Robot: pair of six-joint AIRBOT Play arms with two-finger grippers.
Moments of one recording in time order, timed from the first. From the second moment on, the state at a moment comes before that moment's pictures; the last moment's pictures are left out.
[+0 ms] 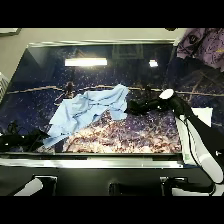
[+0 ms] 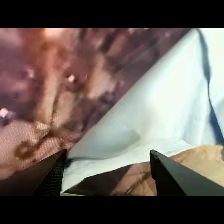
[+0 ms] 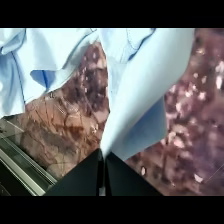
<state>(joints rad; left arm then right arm) 0.64 -1.18 0.55 1.01 -1.12 -1.31 0.17 -1.52 1.14 -0.68 1.07 1.27</state>
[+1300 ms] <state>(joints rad) 0.45 -0.80 2.01 1.18 -1.28 -1.73 0.17 -0.90 2.12 -1.48 1.32 1.75</state>
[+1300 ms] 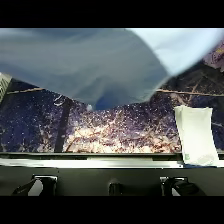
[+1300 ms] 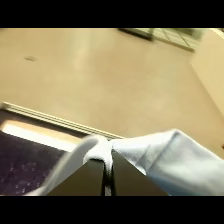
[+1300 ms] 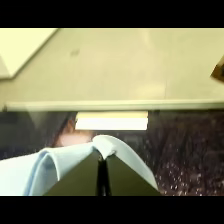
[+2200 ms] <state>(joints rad) 0.33 -1.25 1.59 1.30 -1.20 -1.66 0.17 -1.58 2.07 -1.54 1.18 1.91</state>
